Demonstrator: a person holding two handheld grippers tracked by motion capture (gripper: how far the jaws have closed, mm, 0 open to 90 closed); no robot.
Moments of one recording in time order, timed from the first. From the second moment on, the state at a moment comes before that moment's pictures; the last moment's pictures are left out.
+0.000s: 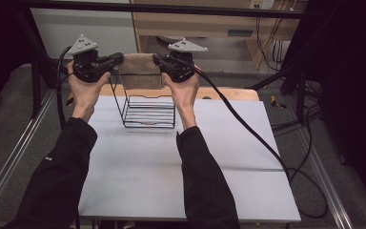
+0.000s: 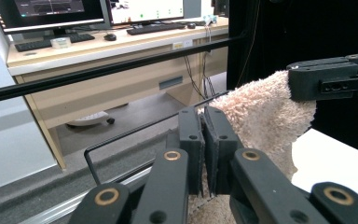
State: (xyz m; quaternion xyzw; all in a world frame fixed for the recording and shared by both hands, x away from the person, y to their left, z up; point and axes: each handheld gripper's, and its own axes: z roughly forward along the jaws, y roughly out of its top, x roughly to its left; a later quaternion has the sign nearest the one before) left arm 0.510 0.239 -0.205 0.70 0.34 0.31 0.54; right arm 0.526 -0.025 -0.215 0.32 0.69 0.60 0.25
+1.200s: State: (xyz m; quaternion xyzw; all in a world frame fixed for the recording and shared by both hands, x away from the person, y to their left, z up) left arm 0.488 0.241 -0.227 0.74 0.34 0.27 0.51; right arm 0.510 -0.026 -0.237 0.30 0.72 0.58 0.23
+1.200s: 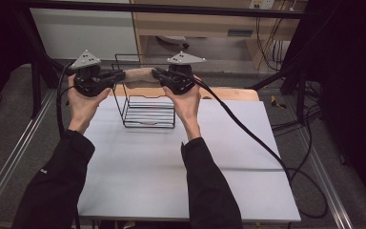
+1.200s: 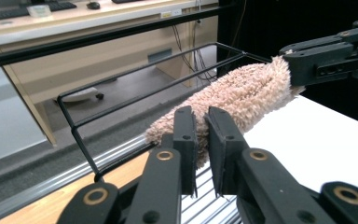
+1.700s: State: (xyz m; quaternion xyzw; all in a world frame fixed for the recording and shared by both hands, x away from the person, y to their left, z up) left arm 0.489 0.240 -0.210 0.73 0.37 0.24 0.53; right arm 0.506 -0.025 -0.242 0.28 0.74 0.56 0.23
